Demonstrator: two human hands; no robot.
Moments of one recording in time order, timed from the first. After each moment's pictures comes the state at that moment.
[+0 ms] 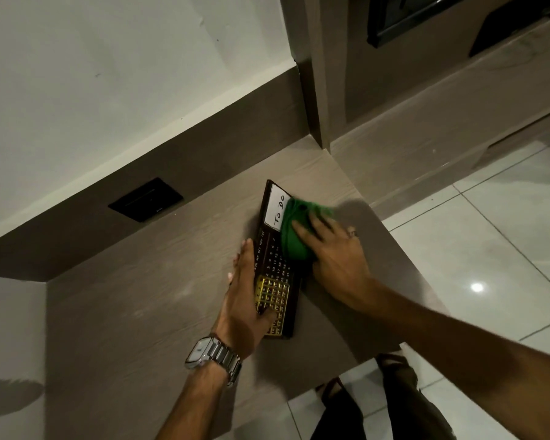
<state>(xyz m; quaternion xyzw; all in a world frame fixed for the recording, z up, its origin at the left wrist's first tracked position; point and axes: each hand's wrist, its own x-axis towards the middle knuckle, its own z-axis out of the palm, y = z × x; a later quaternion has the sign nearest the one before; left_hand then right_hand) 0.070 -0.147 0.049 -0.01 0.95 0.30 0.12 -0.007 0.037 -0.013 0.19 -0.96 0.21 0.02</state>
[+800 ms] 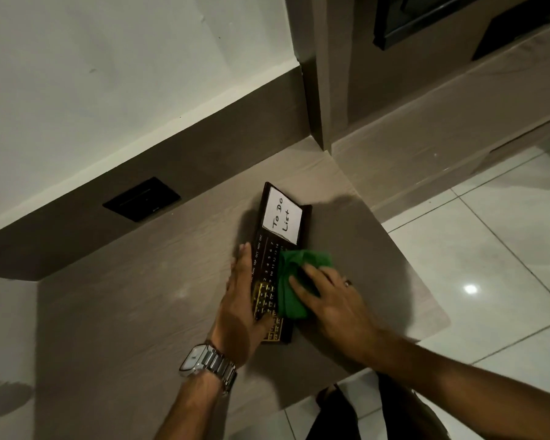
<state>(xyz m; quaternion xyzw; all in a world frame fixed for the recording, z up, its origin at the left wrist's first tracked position) 0.070 -0.149 0.051 0.01 0.94 0.33 0.10 0.057 0.038 -0.032 0.29 -0.93 0.22 -0.02</state>
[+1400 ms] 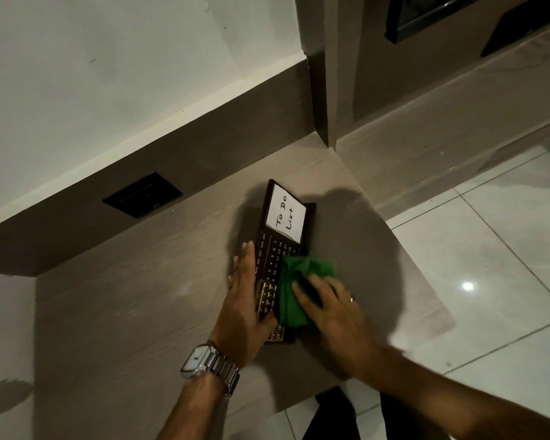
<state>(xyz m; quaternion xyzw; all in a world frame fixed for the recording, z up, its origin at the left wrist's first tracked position) 0.069 -0.151 0.051 0.02 0.93 0.35 0.11 0.077 0.029 -0.044 0.26 -0.93 0.25 -0.03</state>
